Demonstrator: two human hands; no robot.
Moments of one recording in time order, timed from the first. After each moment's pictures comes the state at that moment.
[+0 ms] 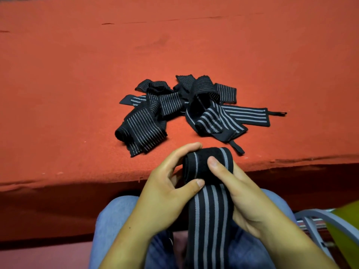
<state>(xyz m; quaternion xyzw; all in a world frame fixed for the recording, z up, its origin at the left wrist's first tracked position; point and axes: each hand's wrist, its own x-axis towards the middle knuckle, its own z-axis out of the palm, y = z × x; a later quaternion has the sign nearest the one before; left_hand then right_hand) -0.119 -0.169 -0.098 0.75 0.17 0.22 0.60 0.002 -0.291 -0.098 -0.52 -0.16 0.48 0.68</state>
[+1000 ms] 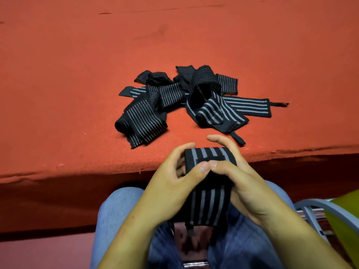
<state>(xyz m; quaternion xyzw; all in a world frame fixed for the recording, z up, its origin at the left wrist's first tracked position) -0.119 -0.174 -0.099 0.71 0.25 0.14 0.64 0.006 -0.299 -0.098 -0.54 -0.20 0.46 0.67</state>
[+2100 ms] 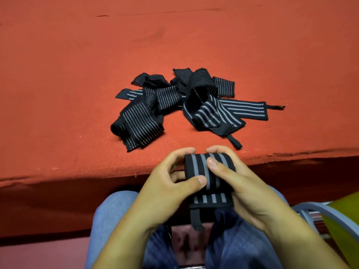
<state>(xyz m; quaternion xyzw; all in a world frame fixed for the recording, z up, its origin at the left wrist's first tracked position) -0.117 -0.171 -0.105 0.65 0.25 0.13 0.70 0.013 -0.302 -0.098 -0.55 -0.16 0.49 0.66</state>
